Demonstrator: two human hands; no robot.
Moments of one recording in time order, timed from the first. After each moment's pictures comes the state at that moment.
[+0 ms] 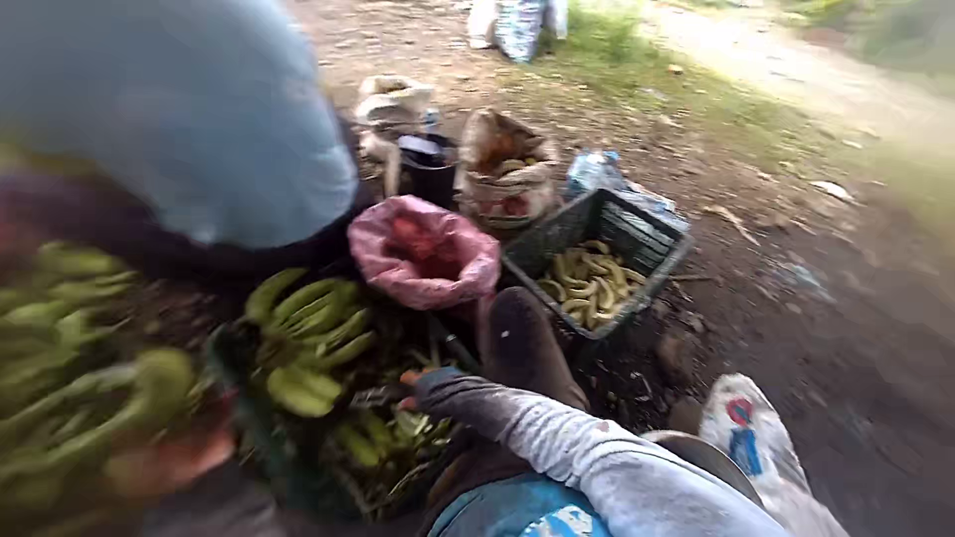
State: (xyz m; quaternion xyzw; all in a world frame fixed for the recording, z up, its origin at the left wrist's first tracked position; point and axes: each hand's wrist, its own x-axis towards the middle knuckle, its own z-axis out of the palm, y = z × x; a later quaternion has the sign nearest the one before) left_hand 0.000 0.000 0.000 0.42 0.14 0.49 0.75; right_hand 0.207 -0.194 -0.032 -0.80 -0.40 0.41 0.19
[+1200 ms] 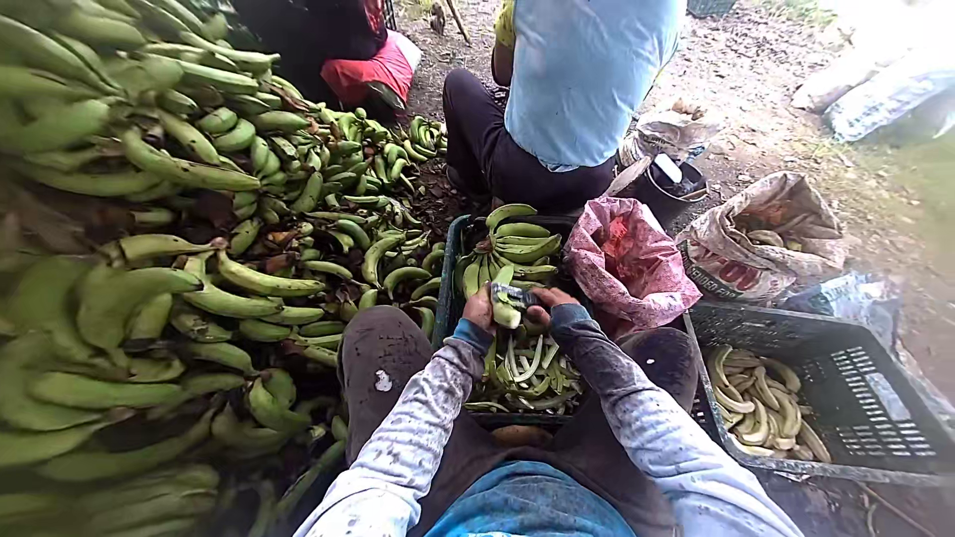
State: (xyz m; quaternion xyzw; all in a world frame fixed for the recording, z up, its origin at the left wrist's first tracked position) left_hand 0.070 -0.073 0.001 0.32 0.50 0.39 0.70; right_hand 0.249 -0.118 -0.051 -0.68 -0.67 0.16 0.25
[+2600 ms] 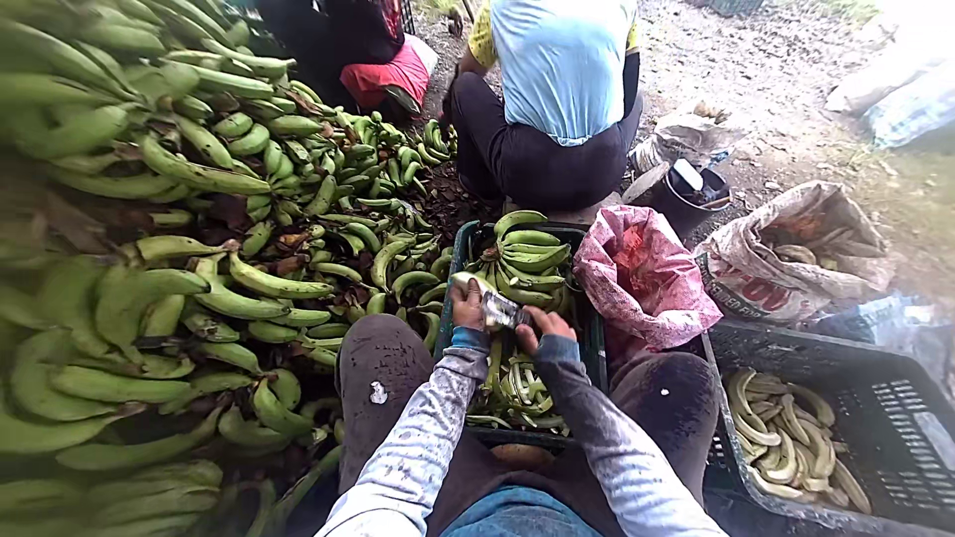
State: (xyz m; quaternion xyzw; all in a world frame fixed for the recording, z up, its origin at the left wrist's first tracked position) left_hand 0.071 -0.049 -0.013 0.34 0.59 0.48 0.56; right_hand 0.195 -0.144 0.004 -0.76 -0.57 0.26 0.20
